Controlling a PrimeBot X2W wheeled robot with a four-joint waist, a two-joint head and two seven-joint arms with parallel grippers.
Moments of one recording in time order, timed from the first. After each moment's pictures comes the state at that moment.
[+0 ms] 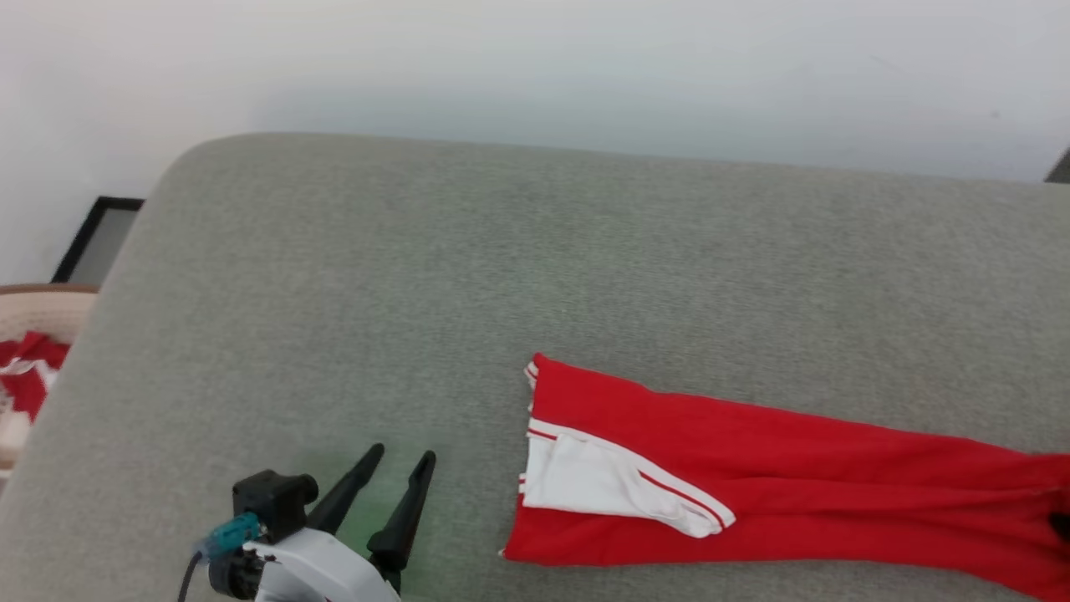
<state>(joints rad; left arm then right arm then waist) -0.24 0.43 -0.58 0.38 -0.84 -0.10 -0.26 -0.25 -0.79 0.45 0.61 1.12 0.13 0.25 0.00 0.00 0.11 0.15</state>
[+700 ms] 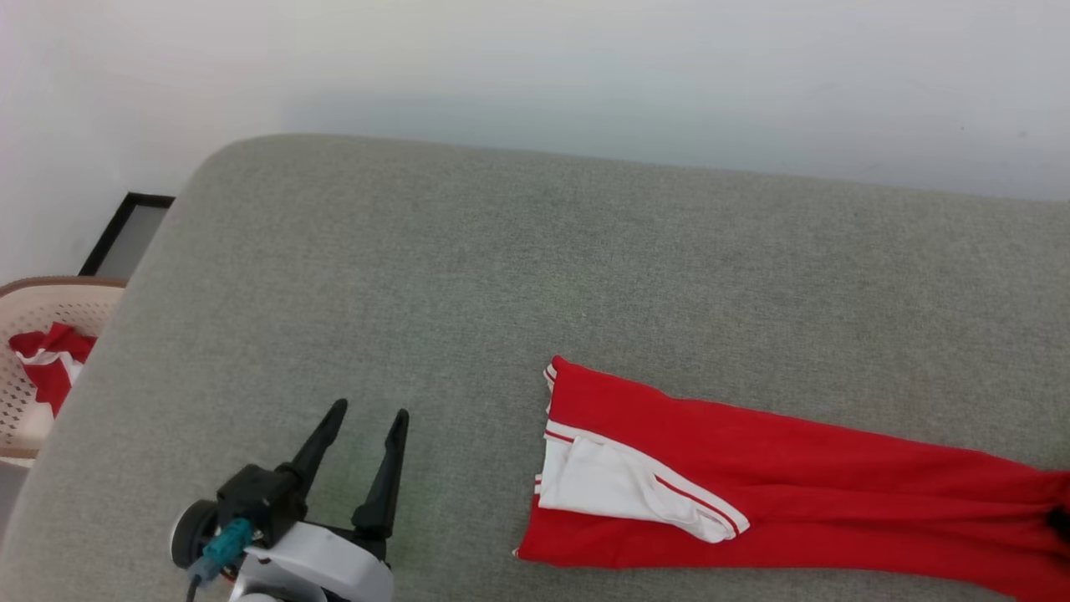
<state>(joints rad) -0.14 0.25 -0.21 0.27 -0.33 -0.12 -0.26 -0.35 -0.71 0.42 0.76 1.04 0.13 0.41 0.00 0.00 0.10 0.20</state>
